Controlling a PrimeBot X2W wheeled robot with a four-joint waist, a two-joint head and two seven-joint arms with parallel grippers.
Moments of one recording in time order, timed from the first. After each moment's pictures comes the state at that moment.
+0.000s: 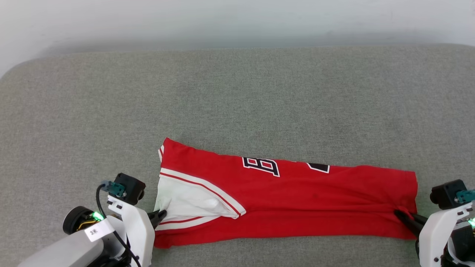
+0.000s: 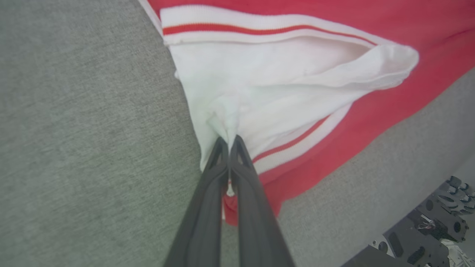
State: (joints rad) left arm -0.57 0.83 -1.15 0.13 -1.13 0.12 0.17; right arm -0.23 -0.68 0.52 0.33 0.77 0.13 0.22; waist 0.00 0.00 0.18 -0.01
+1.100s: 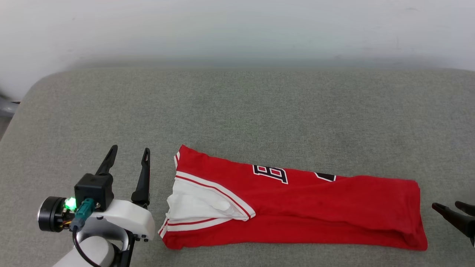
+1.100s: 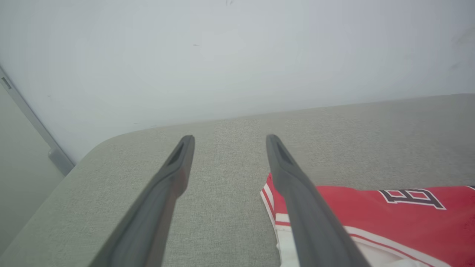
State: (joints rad) left arm -0.32 0.68 -0.72 0.01 -0.74 0.50 -0.26; right arm -0.17 -0.80 0.29 0.25 1.01 0.13 0.48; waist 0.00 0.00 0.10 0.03
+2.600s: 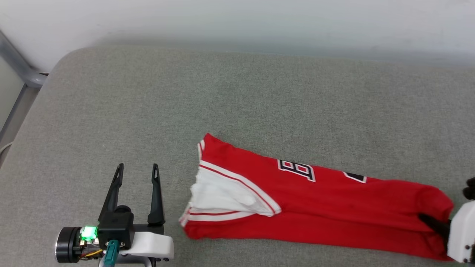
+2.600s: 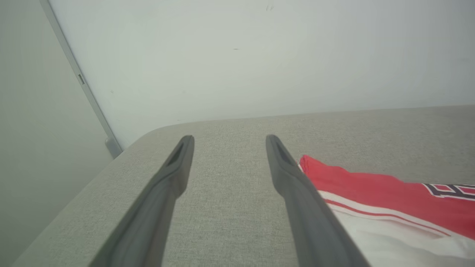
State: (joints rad) left arm 0.00 0.15 -0.17 -0.02 -0.05 0.22 -0.26; right arm -0.27 -0.75 0.52 0.45 1.06 0.13 0.36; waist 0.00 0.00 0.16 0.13
